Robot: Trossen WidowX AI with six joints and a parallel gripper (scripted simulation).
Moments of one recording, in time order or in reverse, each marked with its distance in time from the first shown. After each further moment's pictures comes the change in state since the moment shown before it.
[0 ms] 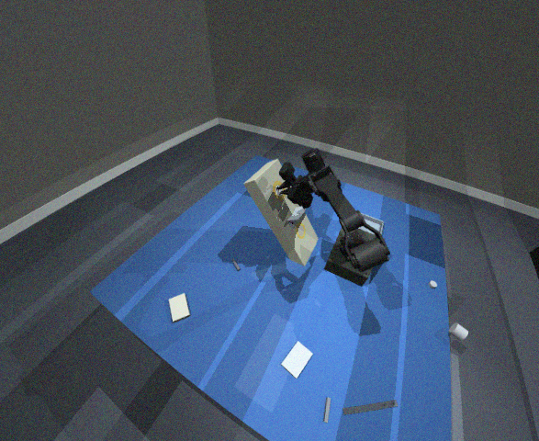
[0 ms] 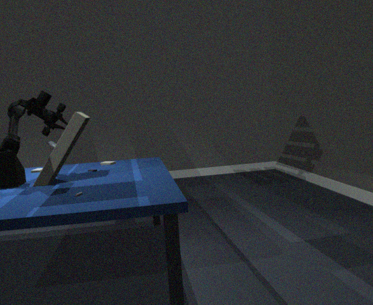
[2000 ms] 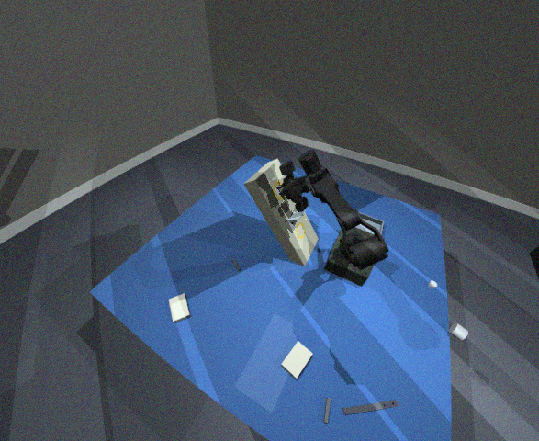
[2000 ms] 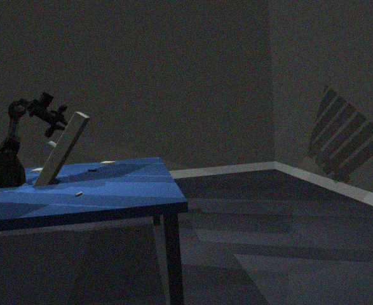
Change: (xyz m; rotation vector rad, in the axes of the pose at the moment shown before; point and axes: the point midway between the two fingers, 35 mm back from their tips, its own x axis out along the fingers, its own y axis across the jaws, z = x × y) arm 0.012 0.000 -0.001 0.364 -0.002 -0.006
